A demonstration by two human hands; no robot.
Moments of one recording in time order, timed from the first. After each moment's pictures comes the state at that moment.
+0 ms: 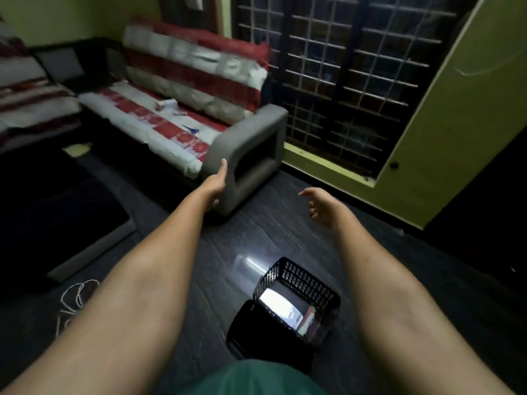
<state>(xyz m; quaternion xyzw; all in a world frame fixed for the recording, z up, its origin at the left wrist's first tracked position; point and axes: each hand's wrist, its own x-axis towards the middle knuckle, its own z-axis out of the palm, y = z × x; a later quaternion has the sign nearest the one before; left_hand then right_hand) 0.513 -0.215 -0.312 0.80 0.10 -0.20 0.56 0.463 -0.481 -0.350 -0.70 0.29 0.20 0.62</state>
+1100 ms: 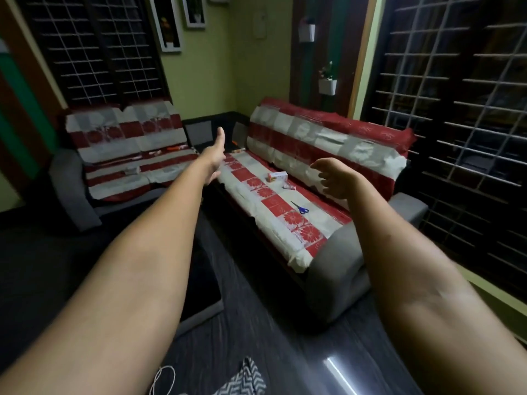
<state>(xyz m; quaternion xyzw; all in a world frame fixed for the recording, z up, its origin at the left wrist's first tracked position) 0.908 0.134 -0.122 0.78 0.16 0.04 0.61 0.944 -0.128 -0.157 -0.73 0.05 0.16 0.66</state>
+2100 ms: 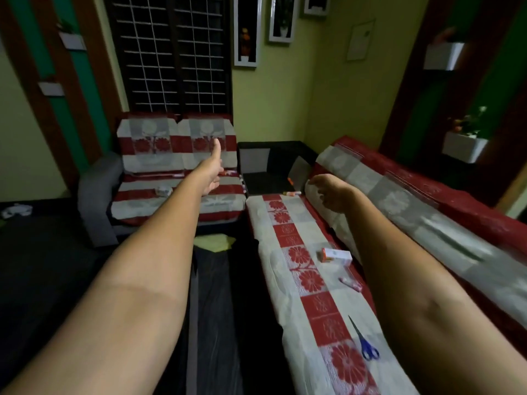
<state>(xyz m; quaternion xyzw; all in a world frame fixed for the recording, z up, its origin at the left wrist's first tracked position) 1.461 0.374 -0.137 0.71 0.26 0.14 0.64 1.577 0.132 -0.152 -0.78 -0.08 0.25 0.57</state>
